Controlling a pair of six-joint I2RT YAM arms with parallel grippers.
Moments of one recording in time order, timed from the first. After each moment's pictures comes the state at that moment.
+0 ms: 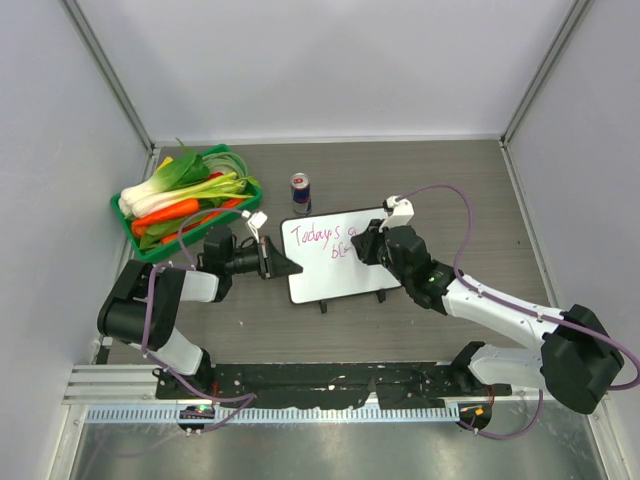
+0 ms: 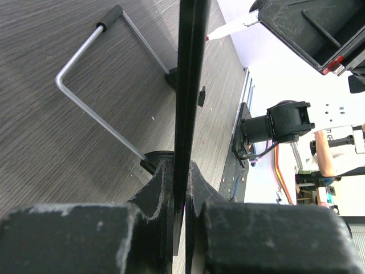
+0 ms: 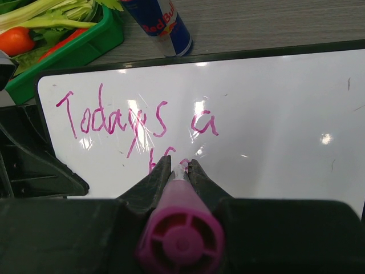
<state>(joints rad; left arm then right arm) -0.24 1.57 0.43 0.79 1.01 -0.68 0.74 1.18 0.64 0.19 0.27 0.53</state>
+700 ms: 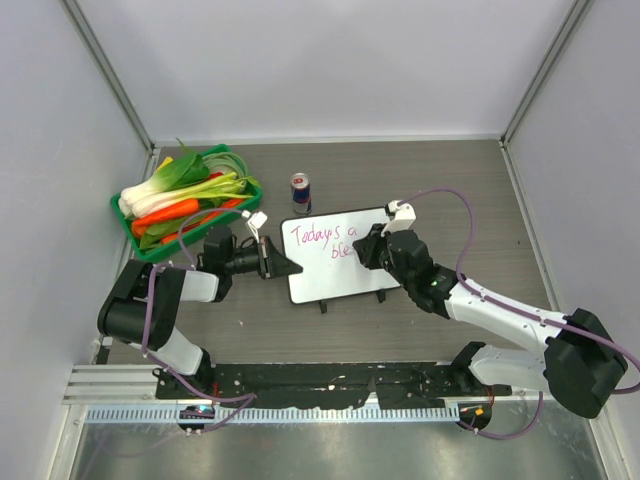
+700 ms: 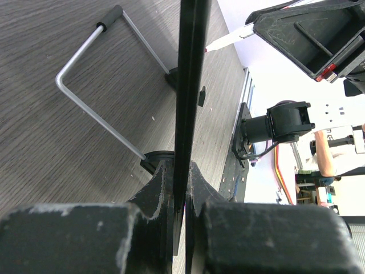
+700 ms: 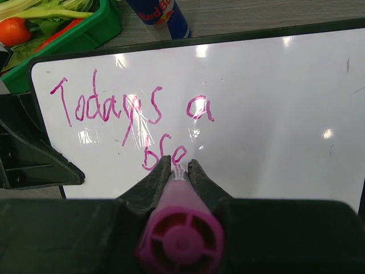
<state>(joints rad) -0.24 1.58 0.43 0.79 1.01 -0.68 0.74 1.15 0.60 0.19 0.25 0.53</state>
